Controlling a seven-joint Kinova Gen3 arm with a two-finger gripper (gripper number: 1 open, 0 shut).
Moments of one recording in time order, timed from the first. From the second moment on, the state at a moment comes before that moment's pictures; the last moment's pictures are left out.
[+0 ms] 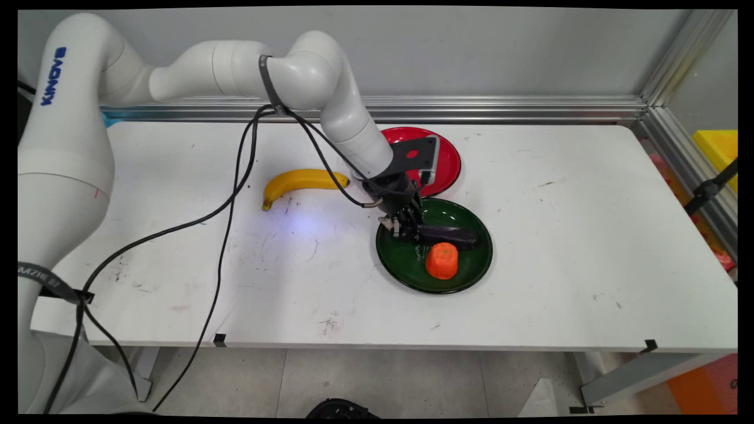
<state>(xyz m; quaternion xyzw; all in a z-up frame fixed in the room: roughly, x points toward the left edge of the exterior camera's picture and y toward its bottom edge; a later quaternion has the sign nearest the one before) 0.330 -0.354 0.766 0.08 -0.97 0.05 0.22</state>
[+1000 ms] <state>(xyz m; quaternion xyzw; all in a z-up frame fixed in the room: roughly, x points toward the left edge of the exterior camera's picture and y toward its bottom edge) 0.385 -0.410 0.841 0.11 -0.97 0.05 0.22</state>
